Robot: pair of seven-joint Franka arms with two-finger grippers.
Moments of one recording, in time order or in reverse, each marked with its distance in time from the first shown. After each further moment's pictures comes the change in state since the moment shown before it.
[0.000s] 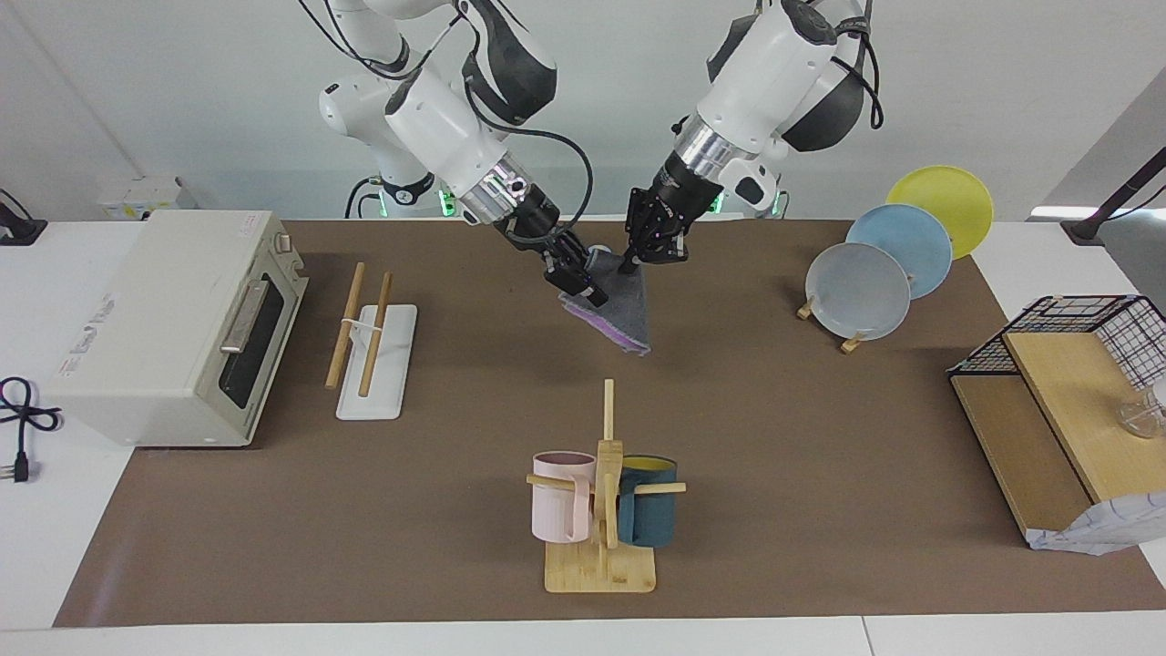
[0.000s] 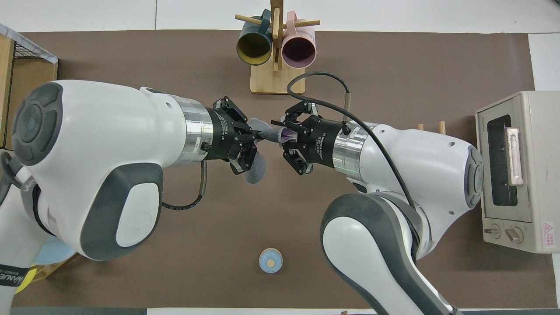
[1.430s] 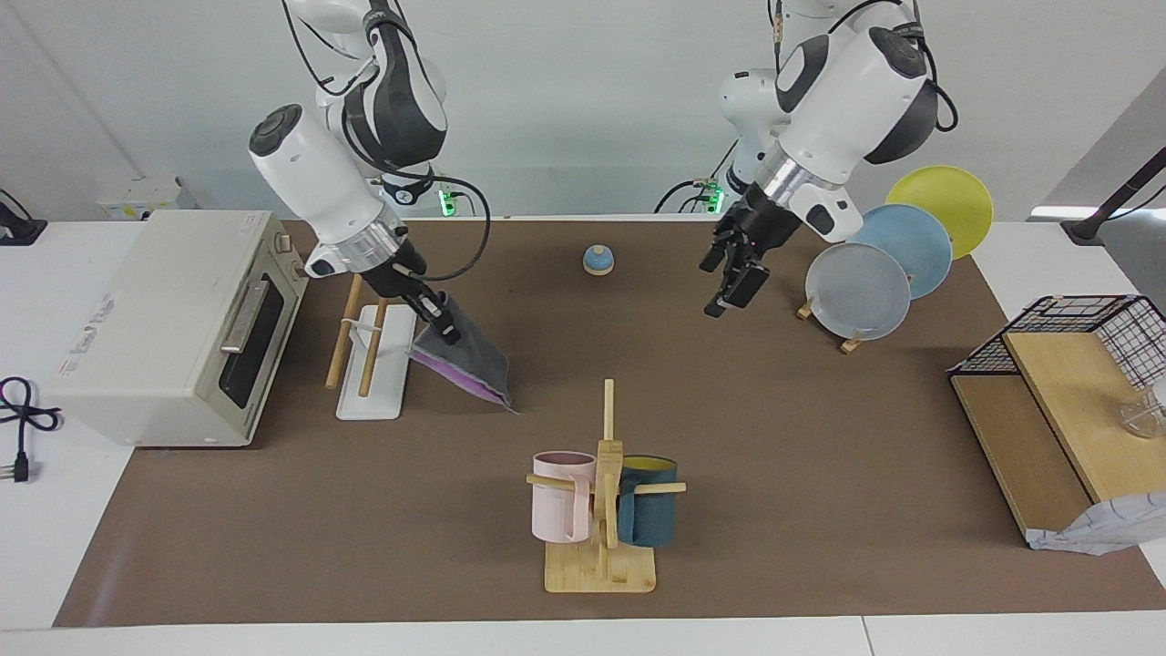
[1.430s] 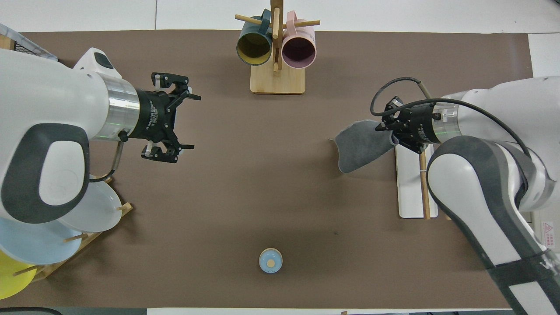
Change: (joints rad) left arm 0.211 -0.009 0.018 -0.024 0.038 -0.117 0.765; right arm -0.381 -0.002 -0.016 0.015 -0.479 -0.459 -0.605
